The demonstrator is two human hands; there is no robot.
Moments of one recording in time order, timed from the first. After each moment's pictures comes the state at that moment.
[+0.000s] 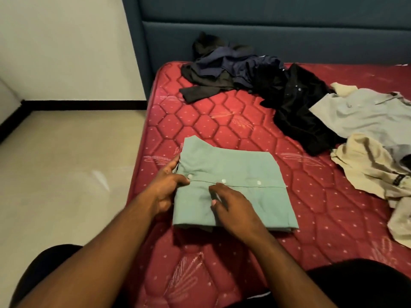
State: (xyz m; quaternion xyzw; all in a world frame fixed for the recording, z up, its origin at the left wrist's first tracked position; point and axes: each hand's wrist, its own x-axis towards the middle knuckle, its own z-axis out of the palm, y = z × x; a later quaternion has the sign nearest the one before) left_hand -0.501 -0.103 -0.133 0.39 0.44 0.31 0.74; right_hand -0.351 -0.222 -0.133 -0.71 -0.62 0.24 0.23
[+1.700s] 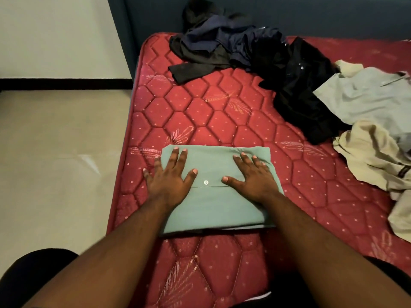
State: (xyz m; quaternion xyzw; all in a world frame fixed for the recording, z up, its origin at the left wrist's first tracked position) left_hand -0.479 -0.077 -0.211 0.79 0.58 0.02 0.19; right_hand -0.249 -0.160 -0.197 -0.80 -0.57 0.19 0.03
